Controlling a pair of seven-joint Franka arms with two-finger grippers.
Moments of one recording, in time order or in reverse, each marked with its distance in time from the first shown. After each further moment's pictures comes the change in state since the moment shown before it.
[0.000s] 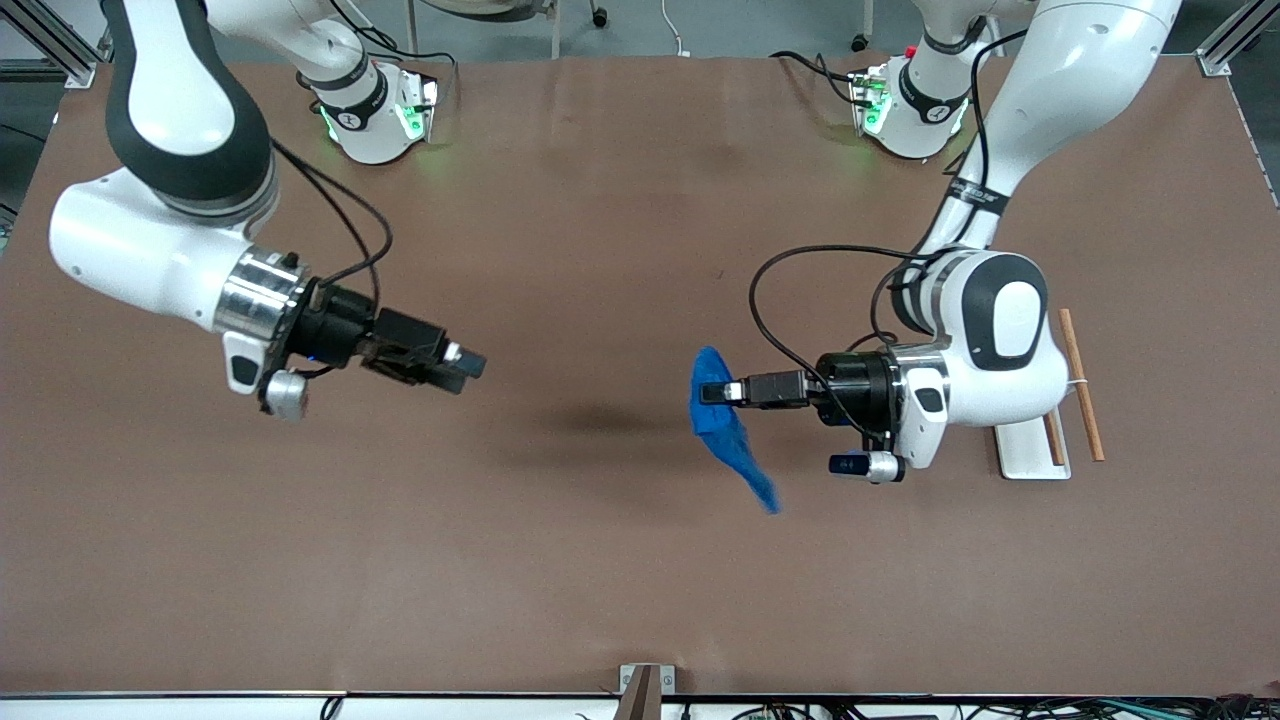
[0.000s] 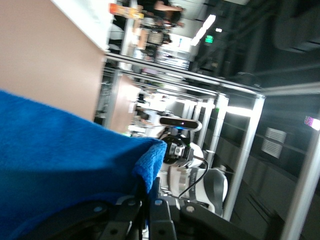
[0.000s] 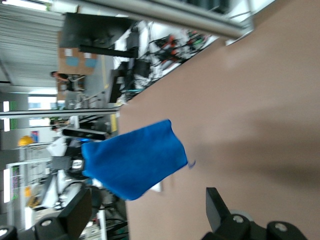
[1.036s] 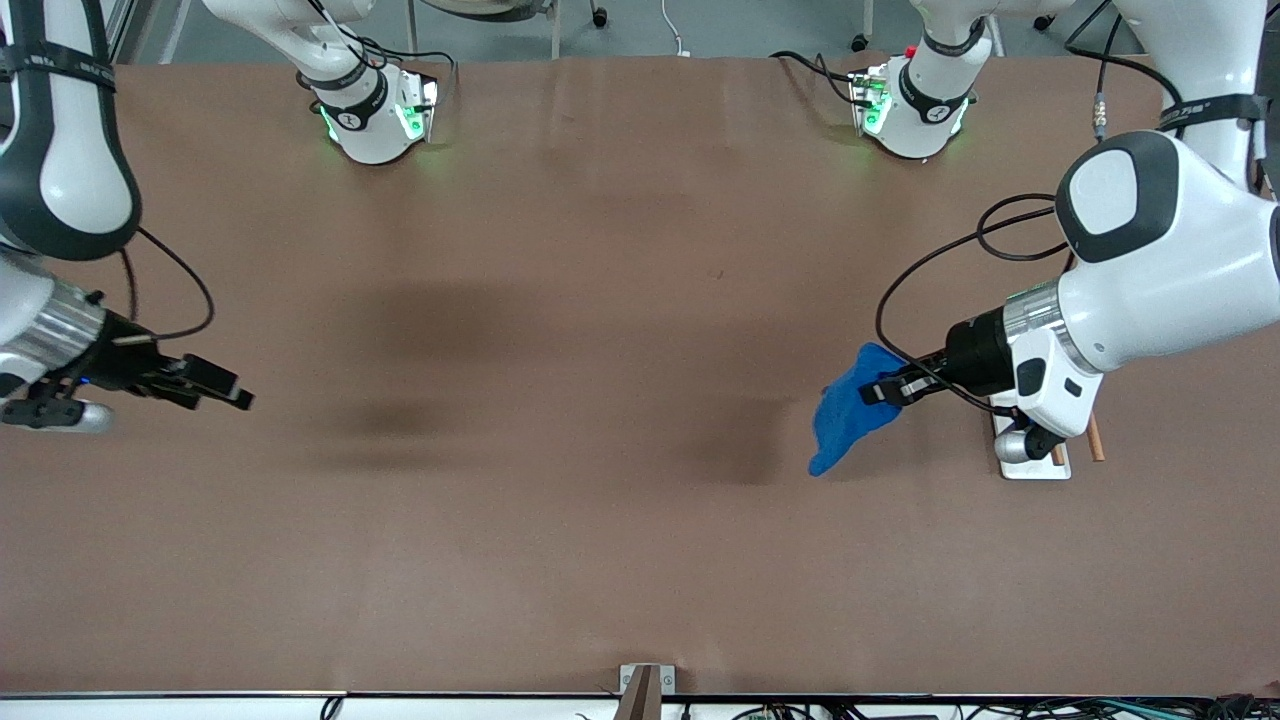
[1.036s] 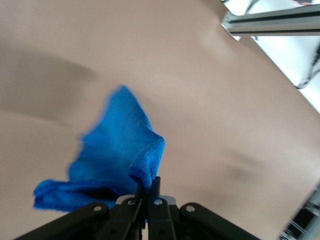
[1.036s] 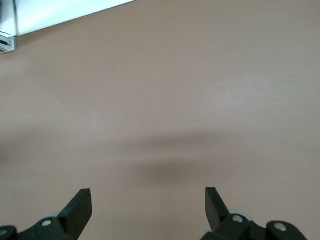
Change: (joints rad) left arm 0.082 -0.207 -0.005 0.036 1.220 -0.017 -0.832; right arm -0.360 -0.070 -0.008 -0.067 -0.849 -0.146 -0.001
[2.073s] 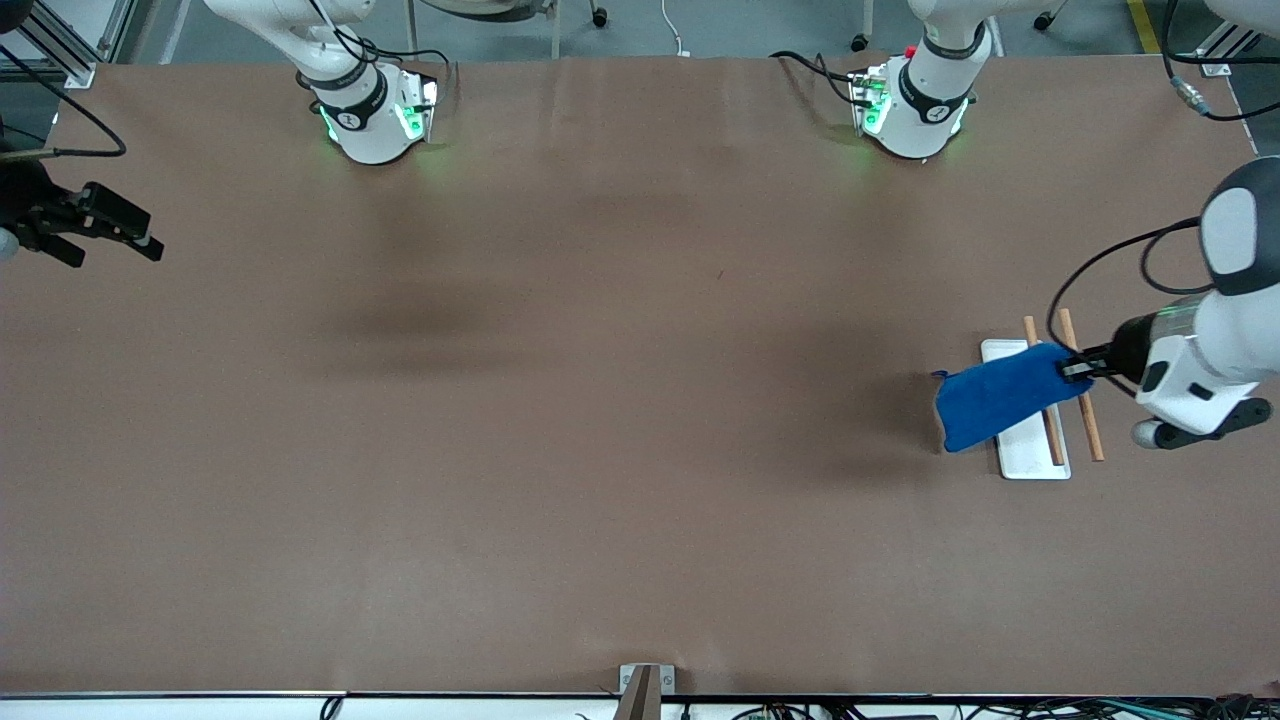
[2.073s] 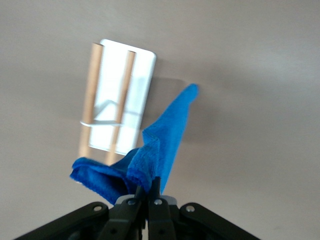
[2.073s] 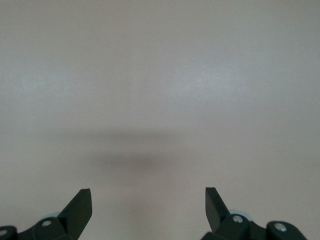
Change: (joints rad) left arm 0.266 -0.002 0.013 -0.045 0.439 -0.242 0.407; right arm -0.016 -0.305 0.056 0.008 -0.227 -0.384 0.009
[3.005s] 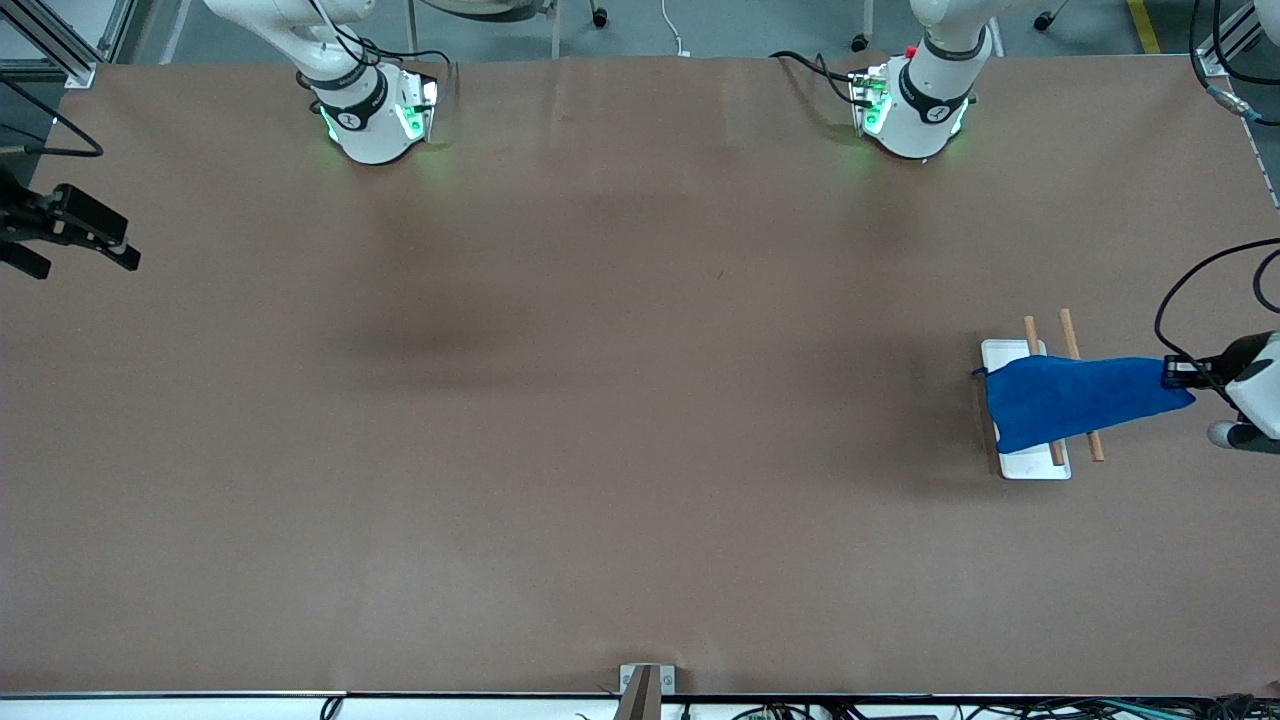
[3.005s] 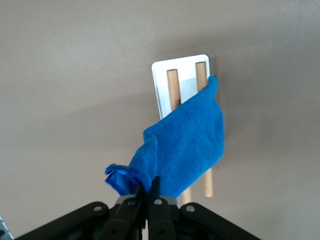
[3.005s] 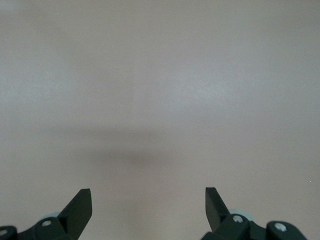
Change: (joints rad) left arm 0.134 0.133 0.001 0.131 0.126 0.005 0.514; right arm 0.008 0.136 0.014 0.220 -0.012 -0.077 0.004
